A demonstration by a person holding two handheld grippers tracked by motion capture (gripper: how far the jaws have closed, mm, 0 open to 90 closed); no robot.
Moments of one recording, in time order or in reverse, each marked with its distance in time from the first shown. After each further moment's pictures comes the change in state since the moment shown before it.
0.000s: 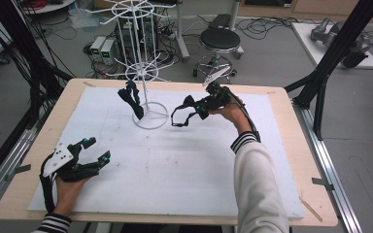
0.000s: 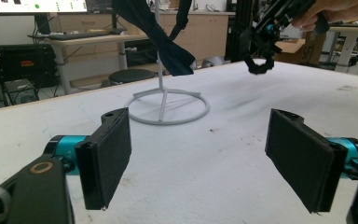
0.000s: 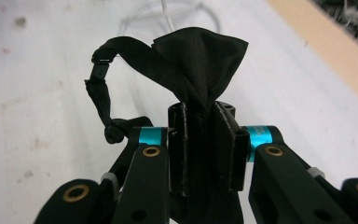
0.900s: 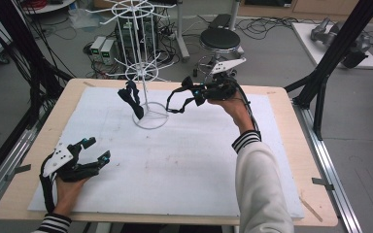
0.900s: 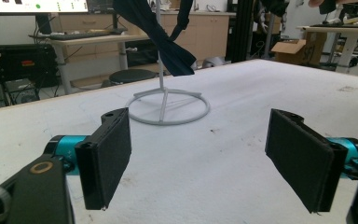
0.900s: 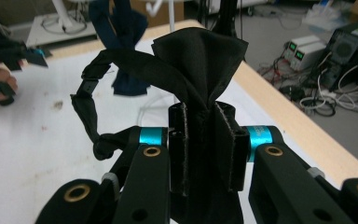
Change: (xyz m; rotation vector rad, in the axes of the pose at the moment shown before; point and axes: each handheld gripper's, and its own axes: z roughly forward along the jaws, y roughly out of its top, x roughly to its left) left arm 0.000 0.000 0.000 0.002 0.002 0.002; right arm 0.016 0.020 -0.038 -0.306 -0.010 -0.026
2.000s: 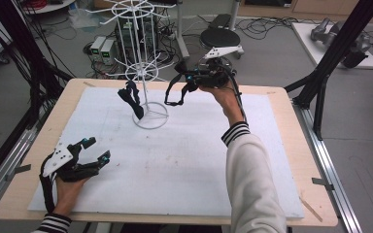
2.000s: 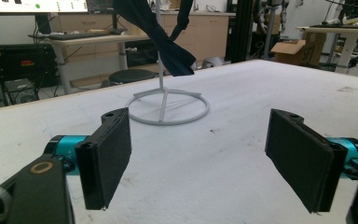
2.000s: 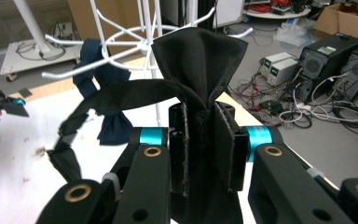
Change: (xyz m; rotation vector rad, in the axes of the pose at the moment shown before) left arm 0.000 0.000 0.000 -0.007 -0.002 -0.007; right arm 0.007 0.041 0.008 -0.068 -0.093 0.042
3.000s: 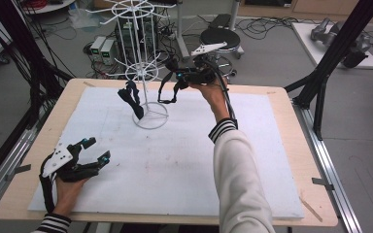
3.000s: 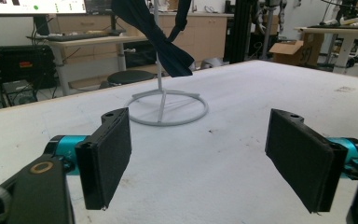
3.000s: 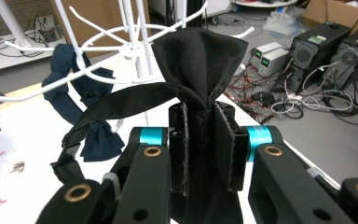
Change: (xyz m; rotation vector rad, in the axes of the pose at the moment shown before) left arm 0.000 0.000 -0.001 0.000 -0.006 0.007; right arm 0.004 0.011 0.032 0.048 -0.055 0.017
